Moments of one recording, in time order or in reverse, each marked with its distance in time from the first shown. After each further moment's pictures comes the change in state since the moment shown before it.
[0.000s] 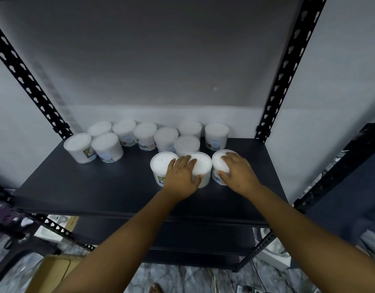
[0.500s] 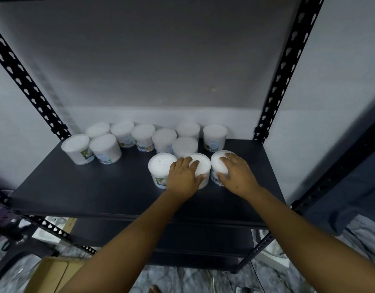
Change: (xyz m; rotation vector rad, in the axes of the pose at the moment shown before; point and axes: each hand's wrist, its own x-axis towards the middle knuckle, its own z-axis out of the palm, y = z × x) left_hand 0.008 0.012 0.005 0.043 0.016 -0.012; right_hand 0.000 0.004 0.002 0.001 0.003 0.010
